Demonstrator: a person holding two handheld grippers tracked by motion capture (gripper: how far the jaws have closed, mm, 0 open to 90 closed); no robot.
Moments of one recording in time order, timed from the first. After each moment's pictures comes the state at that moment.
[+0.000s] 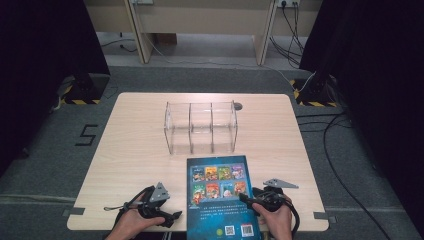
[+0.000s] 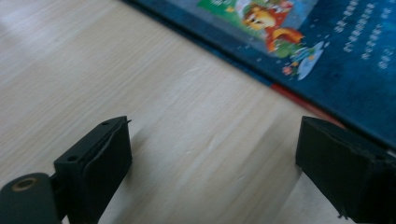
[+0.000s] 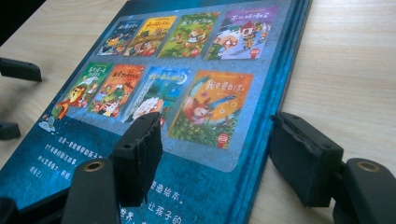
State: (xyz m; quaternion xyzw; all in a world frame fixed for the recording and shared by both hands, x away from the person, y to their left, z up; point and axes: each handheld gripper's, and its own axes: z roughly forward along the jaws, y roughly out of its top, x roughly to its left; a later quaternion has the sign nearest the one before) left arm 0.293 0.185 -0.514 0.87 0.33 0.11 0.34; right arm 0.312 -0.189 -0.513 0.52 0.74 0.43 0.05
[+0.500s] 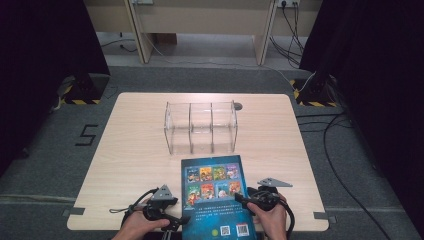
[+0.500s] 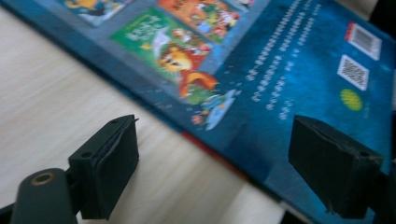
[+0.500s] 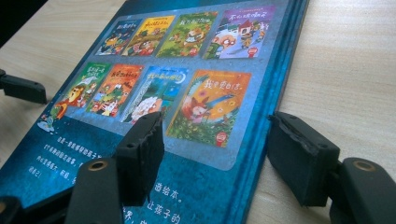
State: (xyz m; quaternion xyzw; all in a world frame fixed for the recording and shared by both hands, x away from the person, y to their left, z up) left arm 0.286 0.168 -0.511 0.85 0.35 0.00 0.40; right arm 0.314 -0.177 -0.513 0.51 0.74 0.43 0.05
